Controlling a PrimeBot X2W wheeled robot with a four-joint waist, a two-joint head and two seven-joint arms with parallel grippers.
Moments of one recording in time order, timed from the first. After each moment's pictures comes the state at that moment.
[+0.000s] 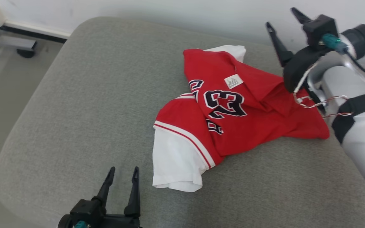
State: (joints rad) left arm -0.10 0.05 -0.24 0.25 -0.32 -0.04 -0.26; right arm -1.21 -0.34 0.75 1.09 0.36 0.13 -0.26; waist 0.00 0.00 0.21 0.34
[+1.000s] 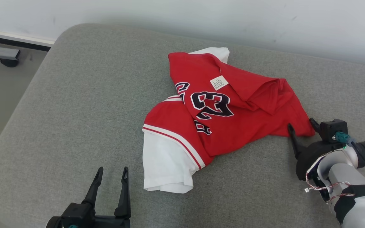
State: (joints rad) left arm -0.07 0.05 -0.16 0.20 -0.24 -0.05 -0.26; right arm -0.71 -0.35 0.40 1.09 0.35 0.13 -0.26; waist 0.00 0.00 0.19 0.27
